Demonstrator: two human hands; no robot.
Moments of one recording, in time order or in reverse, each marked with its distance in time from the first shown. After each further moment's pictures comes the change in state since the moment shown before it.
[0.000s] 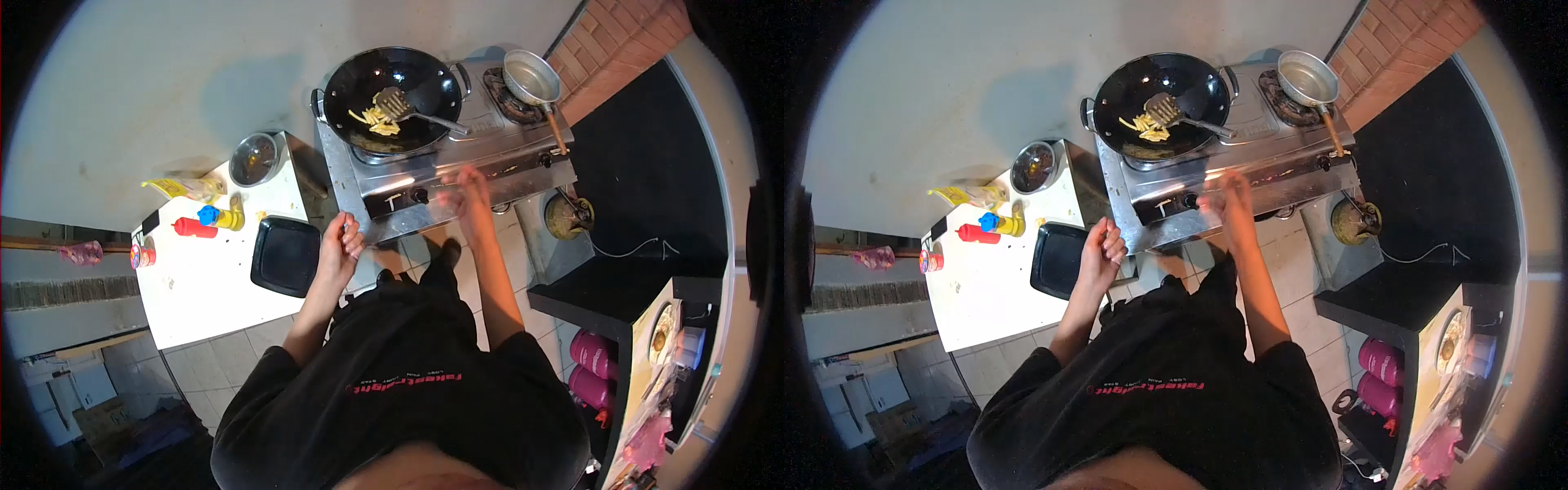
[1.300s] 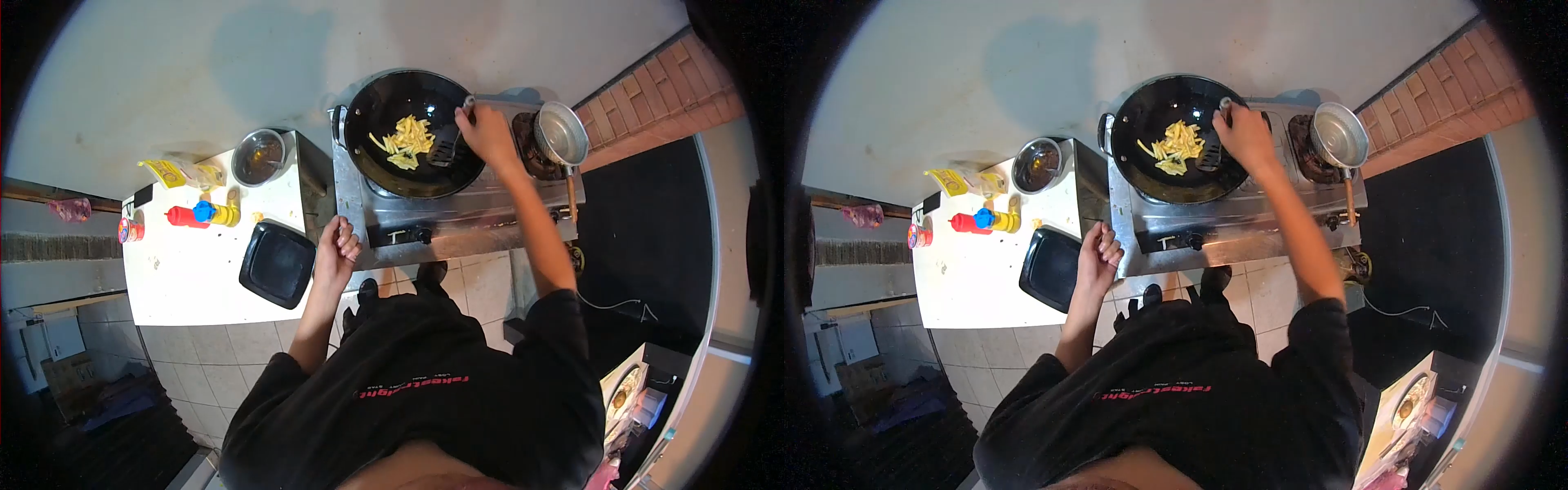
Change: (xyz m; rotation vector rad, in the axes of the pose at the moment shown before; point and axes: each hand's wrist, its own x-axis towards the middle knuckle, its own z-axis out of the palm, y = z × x) left_hand 0.059 0.023 0.002 -0.249 0.087 0.146; right_hand 0.216 -0.104 0.101 -1.561 -0.301 -0.646
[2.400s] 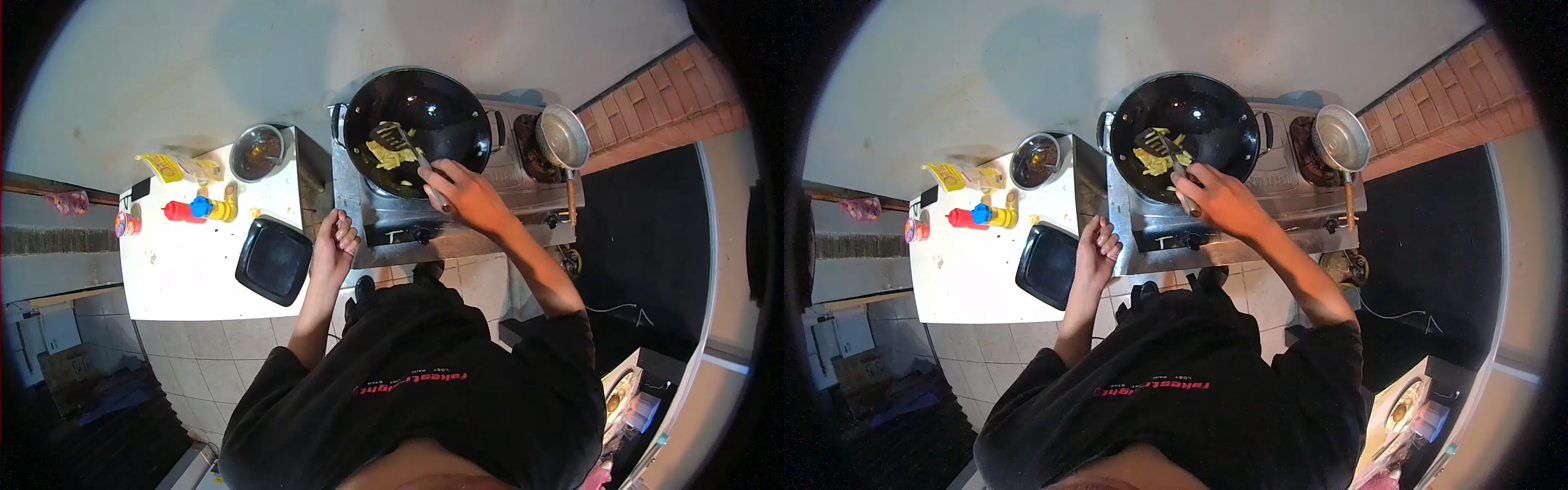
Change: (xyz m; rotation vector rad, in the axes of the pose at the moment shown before) left_hand 0.010 -0.001 0.002 -0.020 -0.045 0.018; right_hand -0.087 -0.047 -0.008 0.074 -0.109 -0.638
